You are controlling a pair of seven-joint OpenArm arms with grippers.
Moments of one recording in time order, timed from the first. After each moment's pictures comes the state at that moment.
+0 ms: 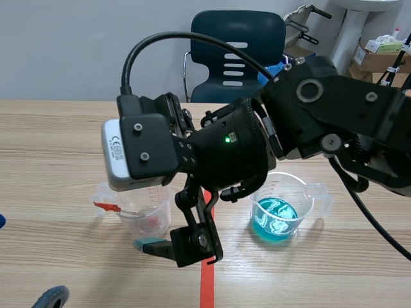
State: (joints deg) left arm 71.6 -40.0 -9.7 120.0 -12.4 -12.4 -27.3; right arm 27.7 30.0 -59.3 99.9 -1.9 45.4 -2.4
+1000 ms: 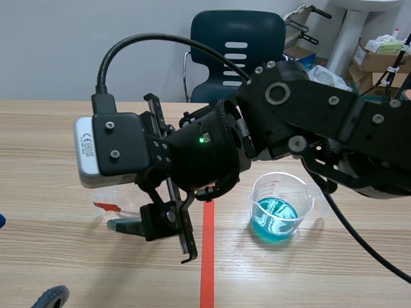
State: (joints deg) left arm 71.6 -40.0 -9.7 120.0 -12.4 -12.4 -27.3; right arm 27.7 24.8 -59.3 96.6 -2.9 45.4 -2.4
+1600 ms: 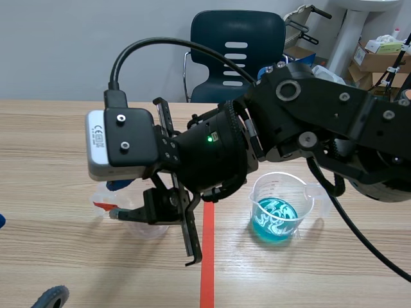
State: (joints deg) left arm 71.6 -40.0 -9.7 120.0 -12.4 -12.4 -27.3; right arm 27.7 26.4 -59.3 96.6 2.8 45.4 -4.0
